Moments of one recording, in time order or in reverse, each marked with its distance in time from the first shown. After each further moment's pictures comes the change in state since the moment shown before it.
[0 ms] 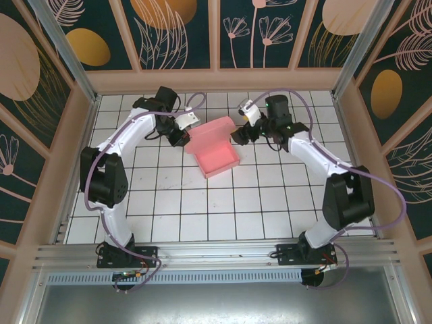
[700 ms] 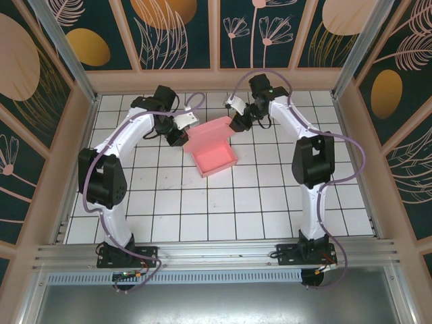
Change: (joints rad) left arm 0.004 0.005 0.017 -0.031 -0.027 0.018; right arm -0.023 0.500 0.684 -0.653 -0.108 -0.342
